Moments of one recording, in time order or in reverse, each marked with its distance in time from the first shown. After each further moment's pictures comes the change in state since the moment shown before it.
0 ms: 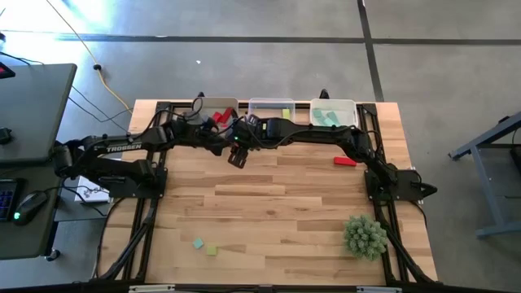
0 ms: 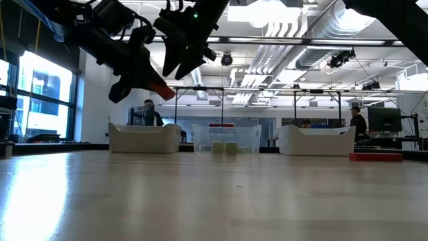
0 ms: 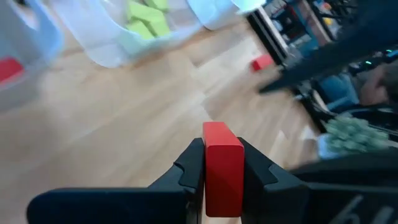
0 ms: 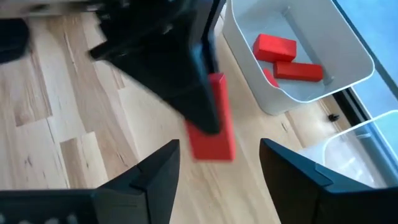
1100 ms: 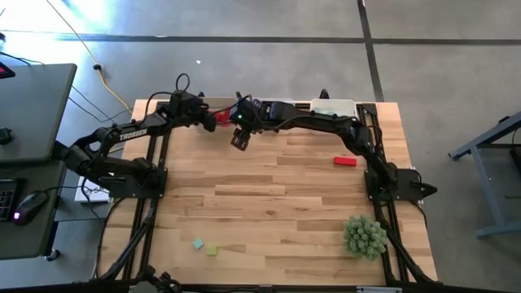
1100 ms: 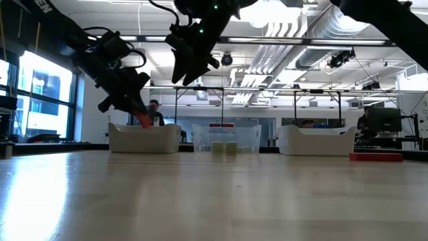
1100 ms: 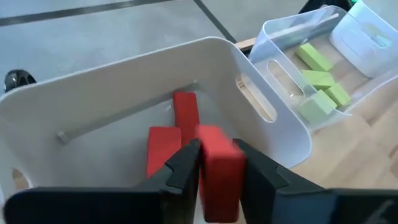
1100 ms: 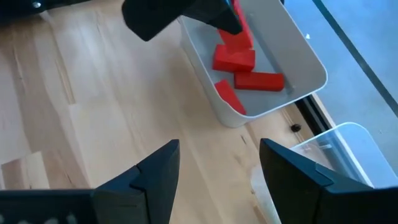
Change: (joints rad) left arm 0.429 0.160 0.002 0.063 -0.103 0.442; right arm -0.126 0.002 0.000 0.039 -0.055 -0.093
